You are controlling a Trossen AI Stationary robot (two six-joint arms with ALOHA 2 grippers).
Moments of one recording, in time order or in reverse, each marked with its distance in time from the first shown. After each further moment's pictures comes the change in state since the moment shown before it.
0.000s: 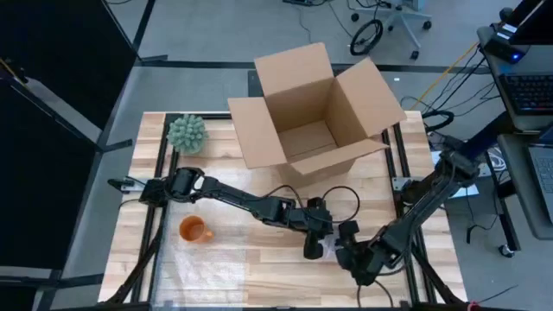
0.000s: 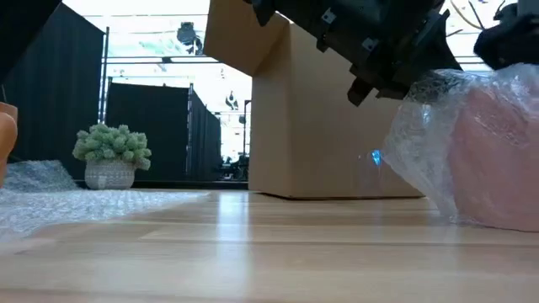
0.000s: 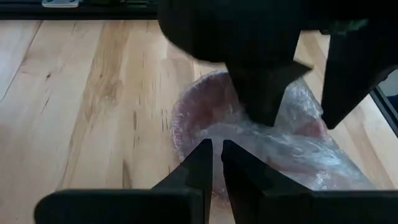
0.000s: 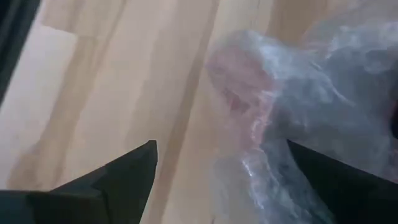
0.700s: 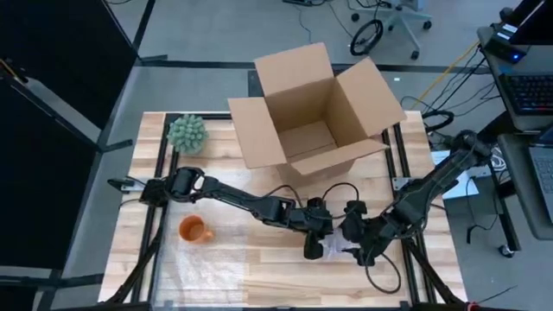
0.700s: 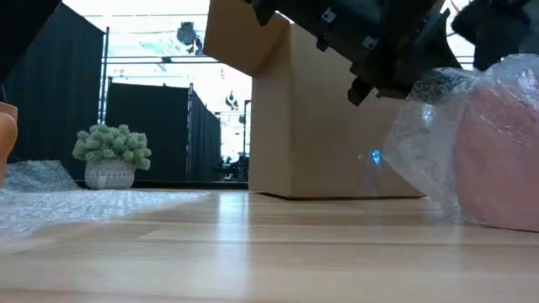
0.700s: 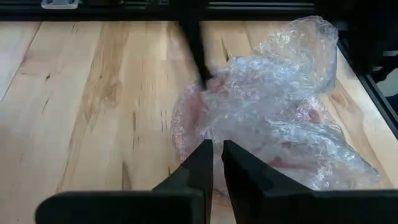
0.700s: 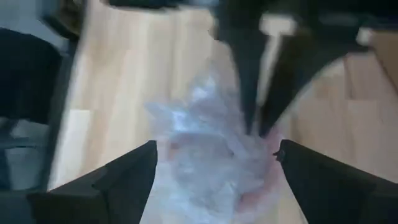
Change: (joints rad) left arm 0.000 0.000 0.000 0.000 0.000 -0.007; right arm -0.078 -0.334 -0.006 -0.055 -0.048 0.083
